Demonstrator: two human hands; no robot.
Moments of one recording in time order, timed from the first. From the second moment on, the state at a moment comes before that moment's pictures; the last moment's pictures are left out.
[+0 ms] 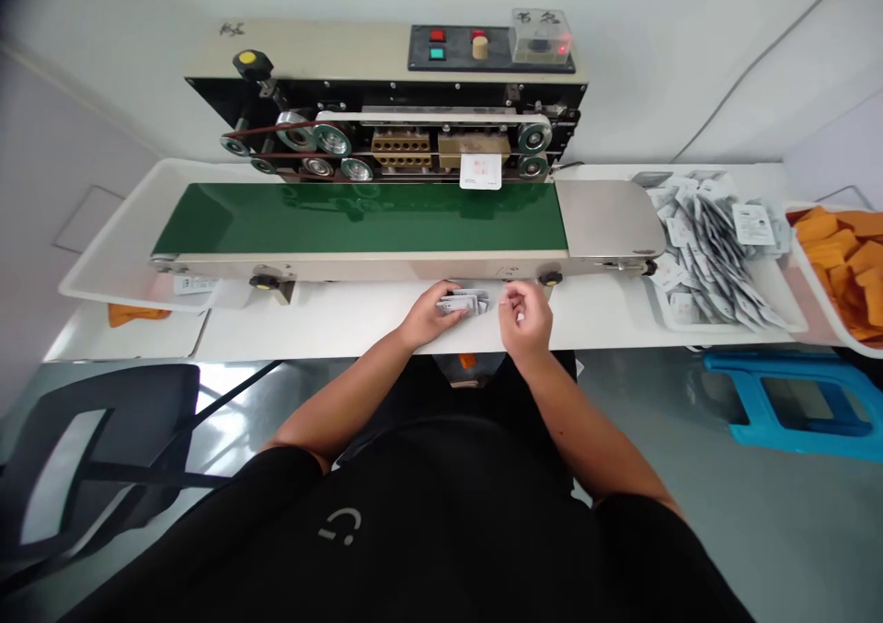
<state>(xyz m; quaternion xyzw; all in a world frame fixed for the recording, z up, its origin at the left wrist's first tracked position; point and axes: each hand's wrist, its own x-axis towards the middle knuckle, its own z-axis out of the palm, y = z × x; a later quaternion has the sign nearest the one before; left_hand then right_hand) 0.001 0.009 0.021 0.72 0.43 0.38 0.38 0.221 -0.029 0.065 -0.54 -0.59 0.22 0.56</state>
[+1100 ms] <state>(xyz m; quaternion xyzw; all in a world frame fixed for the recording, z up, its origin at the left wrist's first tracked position) -0.002 0.009 0.021 0.67 0.41 0.36 0.51 0.245 -0.017 -0.002 -0.48 -0.55 0.52 0.44</state>
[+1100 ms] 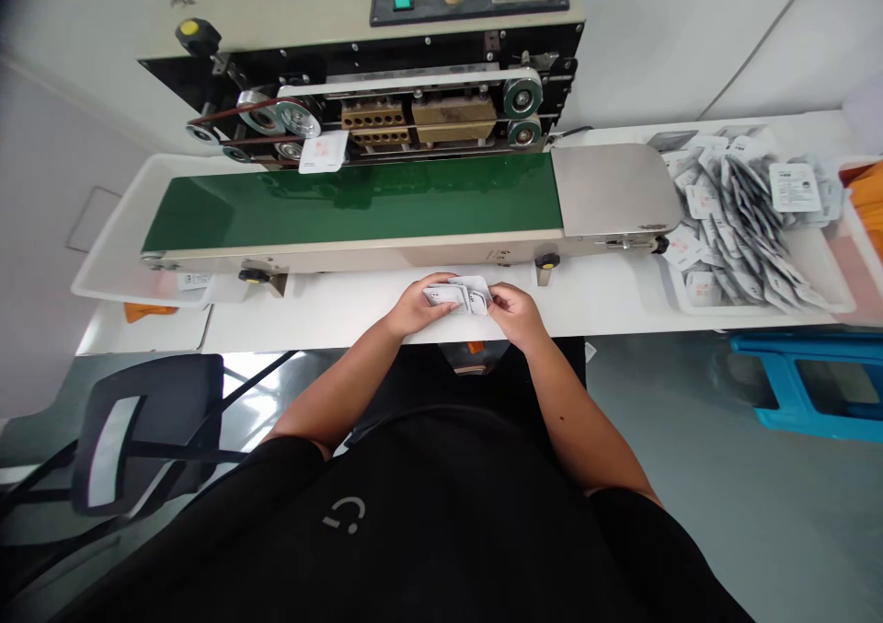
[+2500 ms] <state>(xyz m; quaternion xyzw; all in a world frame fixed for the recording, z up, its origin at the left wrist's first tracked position) -0.003 0.011 0.018 0.63 0.42 0.39 0.52 0.265 0.099 0.165 -0.51 -0.54 0.38 0.55</state>
